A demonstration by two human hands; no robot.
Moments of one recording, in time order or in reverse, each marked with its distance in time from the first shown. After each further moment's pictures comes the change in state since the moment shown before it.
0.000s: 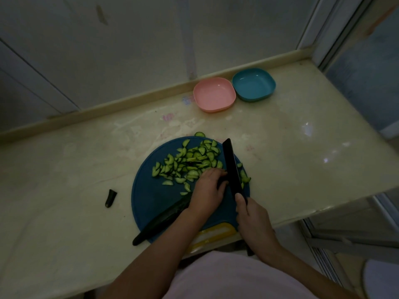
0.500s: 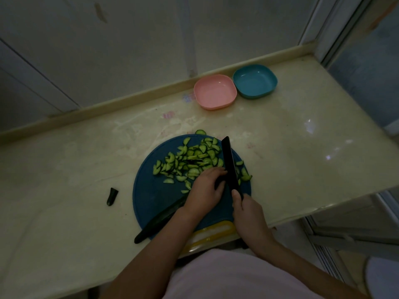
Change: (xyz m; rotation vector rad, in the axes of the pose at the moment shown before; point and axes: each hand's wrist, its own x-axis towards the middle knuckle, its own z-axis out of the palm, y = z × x) left_hand -0.003 -0.007 -0.008 -0.038 -0.068 0.018; right_hand 0.007 -0.003 0.009 -0.085 0.010 0.004
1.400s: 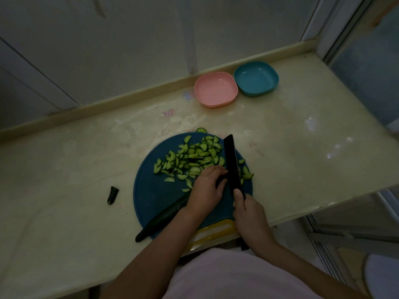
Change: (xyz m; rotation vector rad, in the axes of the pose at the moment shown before) left_hand -0.001 0.001 0.001 0.011 0.044 0.001; right_hand -0.004 0.001 0.005 0.095 0.017 -0.004
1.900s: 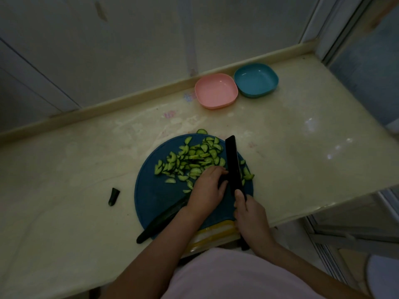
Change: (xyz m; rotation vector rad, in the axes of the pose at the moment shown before) left_hand 0.002 0.005 -0.005 0.043 -0.057 -0.009; right_hand 0.003 0.007 0.004 0.068 0.002 0.034
